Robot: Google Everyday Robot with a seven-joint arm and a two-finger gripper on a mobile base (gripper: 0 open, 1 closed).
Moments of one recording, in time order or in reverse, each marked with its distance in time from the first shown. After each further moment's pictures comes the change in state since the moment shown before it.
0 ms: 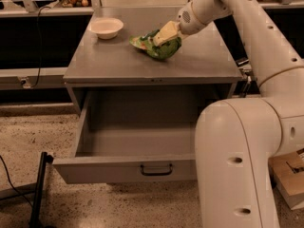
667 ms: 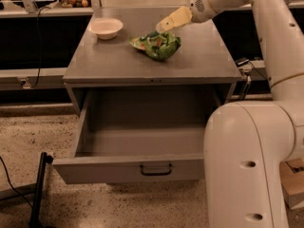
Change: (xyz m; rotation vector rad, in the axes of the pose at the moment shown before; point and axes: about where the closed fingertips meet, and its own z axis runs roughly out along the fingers) arm -0.020 0.019 -0.048 -0.047 -0.101 -0.195
